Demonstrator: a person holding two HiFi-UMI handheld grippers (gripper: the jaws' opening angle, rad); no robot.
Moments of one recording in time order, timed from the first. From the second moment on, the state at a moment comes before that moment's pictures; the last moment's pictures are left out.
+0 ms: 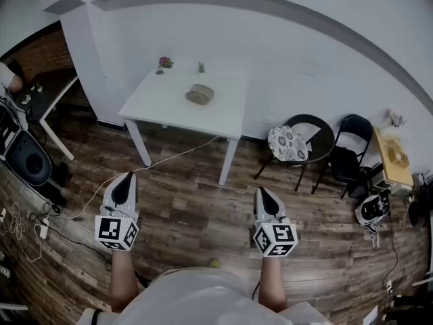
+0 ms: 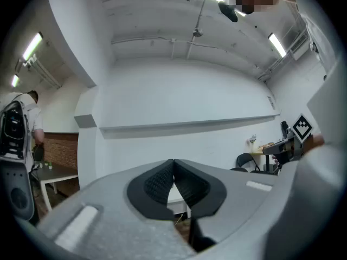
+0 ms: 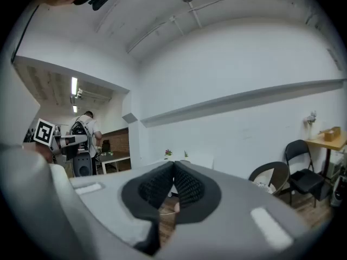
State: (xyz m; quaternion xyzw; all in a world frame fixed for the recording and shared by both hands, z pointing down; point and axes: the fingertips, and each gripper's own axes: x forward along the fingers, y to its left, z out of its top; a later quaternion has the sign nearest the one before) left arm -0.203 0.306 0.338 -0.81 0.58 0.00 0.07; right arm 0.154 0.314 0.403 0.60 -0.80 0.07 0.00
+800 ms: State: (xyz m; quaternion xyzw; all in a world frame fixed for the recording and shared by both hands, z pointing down) left arm -0.214 0.320 0.342 -0.81 0.58 0.00 0.07; right arm 0.129 0.323 0.397 0.59 -0.81 0.06 -0.01
